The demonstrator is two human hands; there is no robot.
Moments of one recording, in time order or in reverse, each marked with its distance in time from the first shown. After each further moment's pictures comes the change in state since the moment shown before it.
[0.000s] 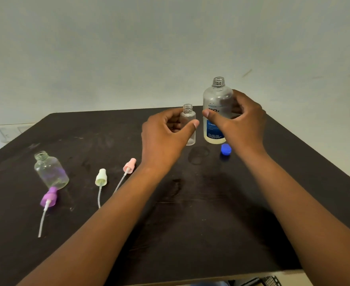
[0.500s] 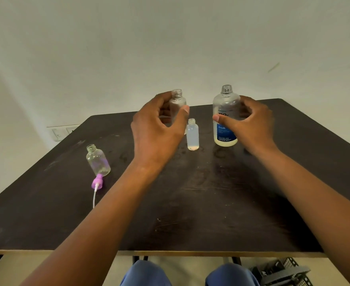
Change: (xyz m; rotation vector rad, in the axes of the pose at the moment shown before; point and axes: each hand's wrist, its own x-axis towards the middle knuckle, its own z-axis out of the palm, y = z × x) left_hand -0.021 0.037 -0.073 0.215 0.168 0.141; right_hand -0.017 -0.006 0.011 0.055 -0.141 0.000
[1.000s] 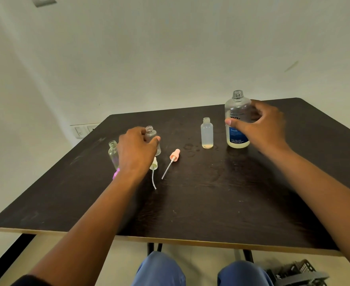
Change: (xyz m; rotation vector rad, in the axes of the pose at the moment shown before) left_hand -0.003 -0.079 -0.051 0.482 -0.045 -0.310; right_hand -0.003 0.006 0.008 -0.040 -0.046 0.021
